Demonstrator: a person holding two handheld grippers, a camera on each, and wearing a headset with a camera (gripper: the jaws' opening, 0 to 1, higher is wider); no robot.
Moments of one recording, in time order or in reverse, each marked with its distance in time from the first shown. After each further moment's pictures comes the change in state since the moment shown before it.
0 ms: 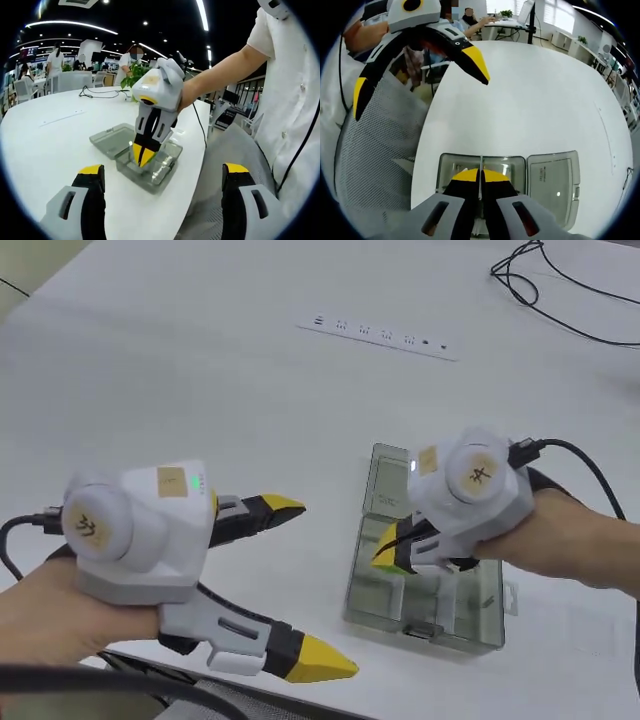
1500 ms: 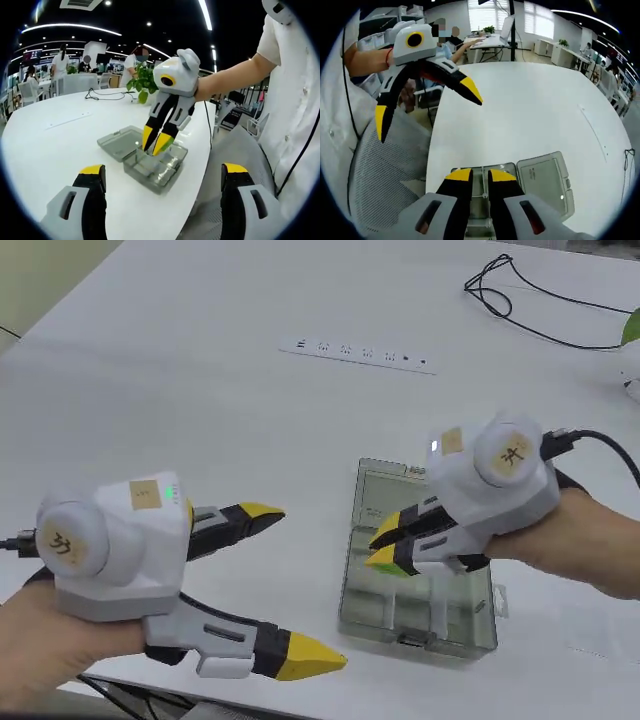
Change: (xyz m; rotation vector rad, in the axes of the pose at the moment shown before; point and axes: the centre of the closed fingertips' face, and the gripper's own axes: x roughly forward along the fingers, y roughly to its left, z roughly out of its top) left arm -0.008 0.004 0.009 0.007 -0.003 0.058; right arm -0.054 0.005 0.024 0.133 -0.198 -0.077
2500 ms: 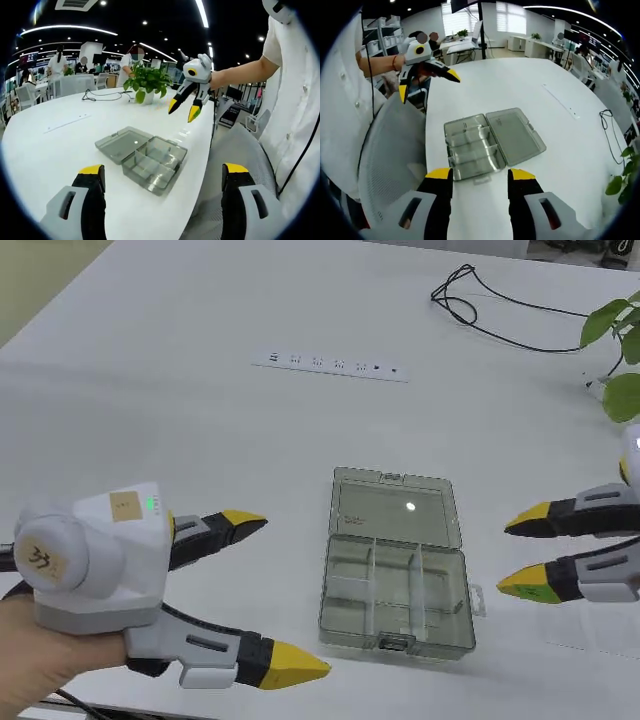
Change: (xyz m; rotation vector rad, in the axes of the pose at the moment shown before) left arm 0.007 0.000 0.002 0.028 0.017 -0.018; right arm -0.113 -0.009 -0.097 0.140 0.016 -0.149
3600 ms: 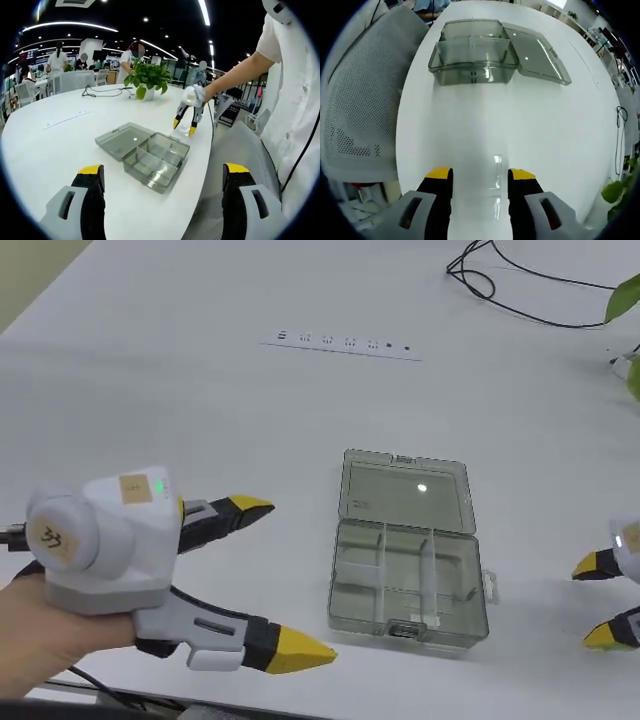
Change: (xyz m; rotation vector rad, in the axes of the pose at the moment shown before) left arm 0.003 0.008 -0.007 -0.013 0.026 -0.006; right arm 0.030 -0.033 -0.150 -0.263 0.459 0.048
